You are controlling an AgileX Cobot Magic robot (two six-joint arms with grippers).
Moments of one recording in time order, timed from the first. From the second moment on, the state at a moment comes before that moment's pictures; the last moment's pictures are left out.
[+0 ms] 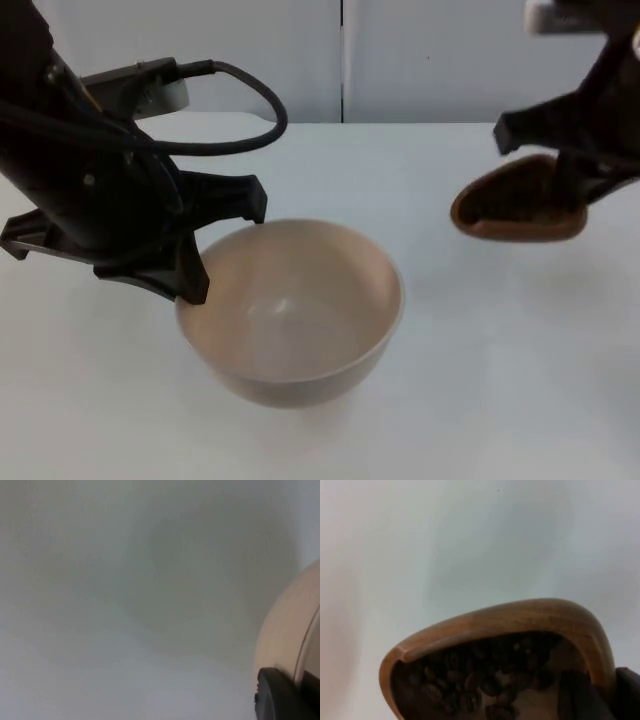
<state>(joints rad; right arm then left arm) 0.50 1.72 -1.18 -0.18 0.72 0.44 -0.42 1.62 -0.89 -0.34 0.61 -0.08</state>
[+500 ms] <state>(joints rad) 0.50 1.53 -1.36 -0.18 1.09 0.30 -0.42 1.62 -0.89 -0.34 0.61 -0.08</state>
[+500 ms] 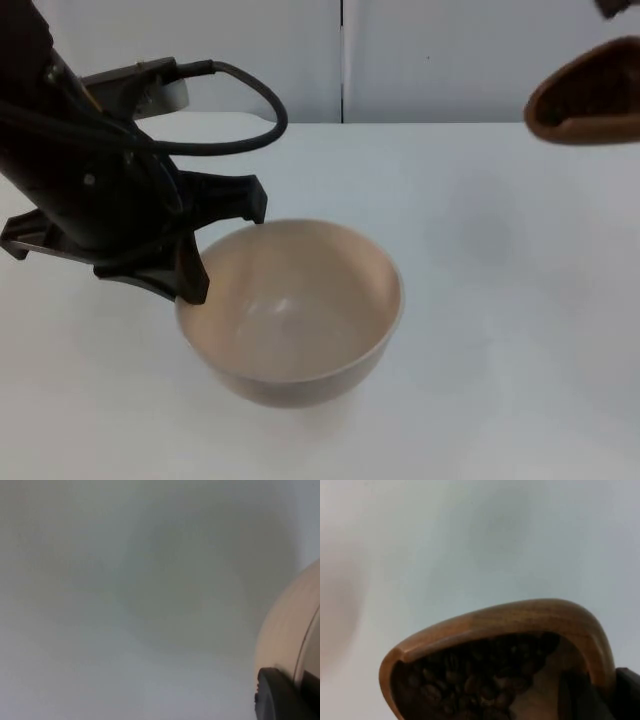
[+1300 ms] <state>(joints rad) 0.50 1.53 -1.41 -0.14 1.19 0.24 -0.42 1.62 -0.89 -0.34 0.61 -0.08</state>
